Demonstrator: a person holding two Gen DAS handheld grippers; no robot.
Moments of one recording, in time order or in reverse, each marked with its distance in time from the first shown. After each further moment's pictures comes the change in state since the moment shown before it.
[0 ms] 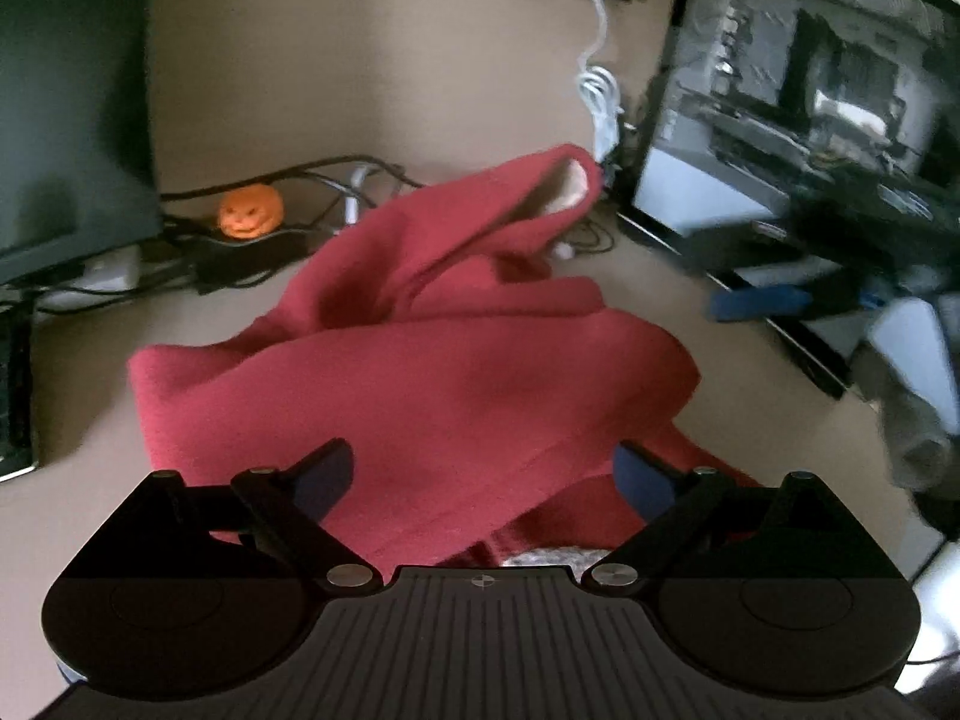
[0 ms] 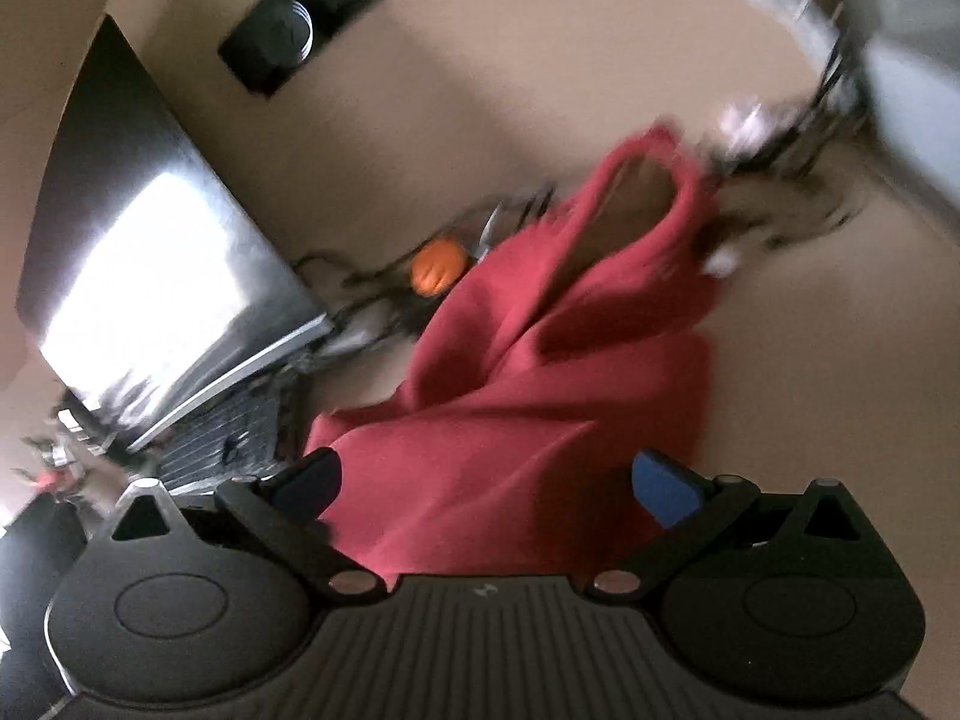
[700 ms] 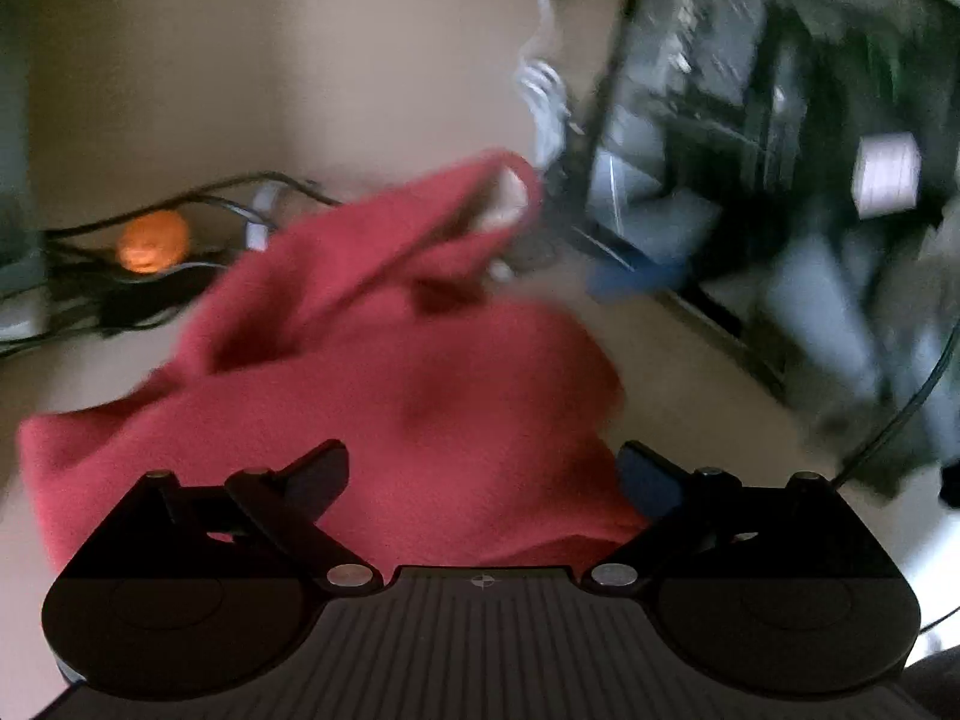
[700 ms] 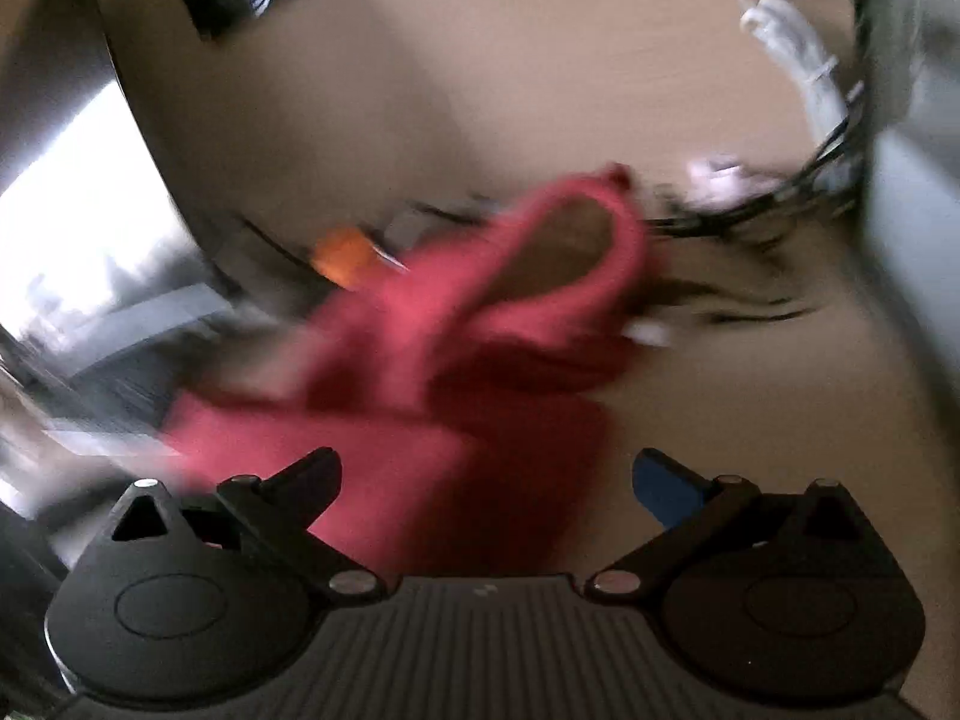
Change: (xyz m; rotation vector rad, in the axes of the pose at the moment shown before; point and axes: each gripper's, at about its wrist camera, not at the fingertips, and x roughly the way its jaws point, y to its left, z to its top) left arm 0.027 -0.004 0.022 -0.019 -0.026 -0.072; right arm 0.008 -0.003 0.030 -0.290 0.005 -0.328
